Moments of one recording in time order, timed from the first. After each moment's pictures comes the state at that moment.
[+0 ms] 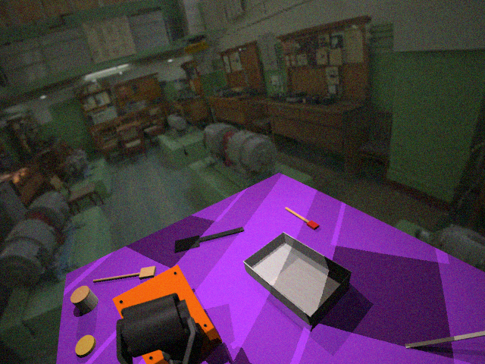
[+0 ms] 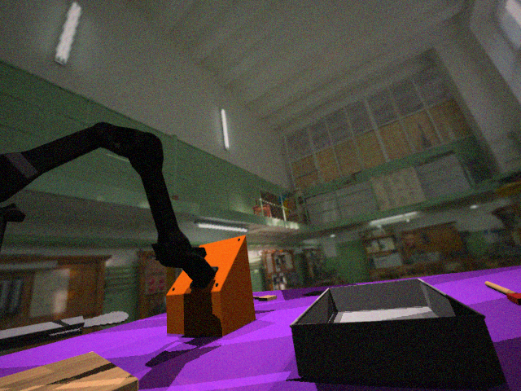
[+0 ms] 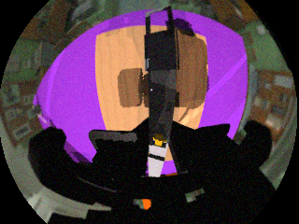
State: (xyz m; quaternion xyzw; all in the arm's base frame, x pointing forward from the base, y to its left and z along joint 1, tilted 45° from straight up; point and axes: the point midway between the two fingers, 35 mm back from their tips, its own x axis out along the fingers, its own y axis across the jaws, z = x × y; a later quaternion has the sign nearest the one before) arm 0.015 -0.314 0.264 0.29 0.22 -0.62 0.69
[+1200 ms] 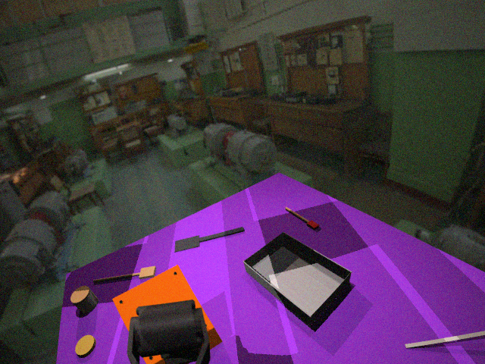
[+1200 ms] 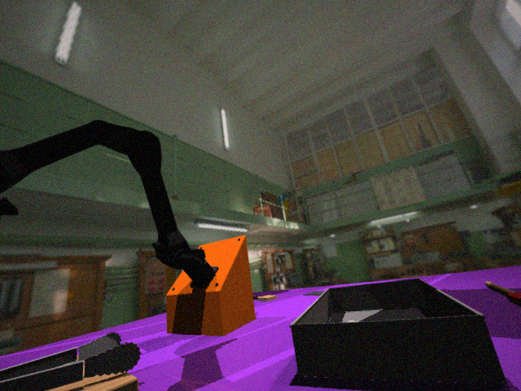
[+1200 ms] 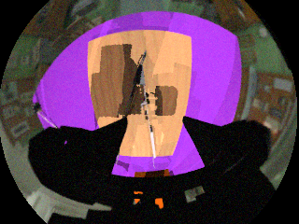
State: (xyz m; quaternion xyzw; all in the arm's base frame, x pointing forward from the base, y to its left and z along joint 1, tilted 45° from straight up) arm -0.023 -0.307 0.273 0.29 0.25 -0.62 0.69
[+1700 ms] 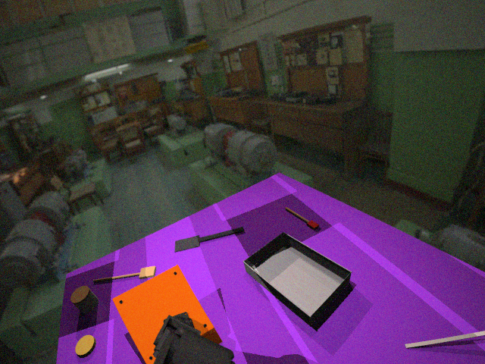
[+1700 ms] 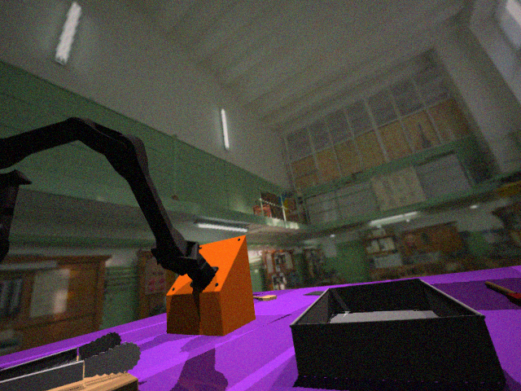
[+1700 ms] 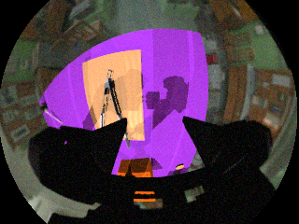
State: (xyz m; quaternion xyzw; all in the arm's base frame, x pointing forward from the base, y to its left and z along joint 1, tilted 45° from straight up) arm -0.142 -0.246 0.316 0.29 0.24 -0.63 0.68
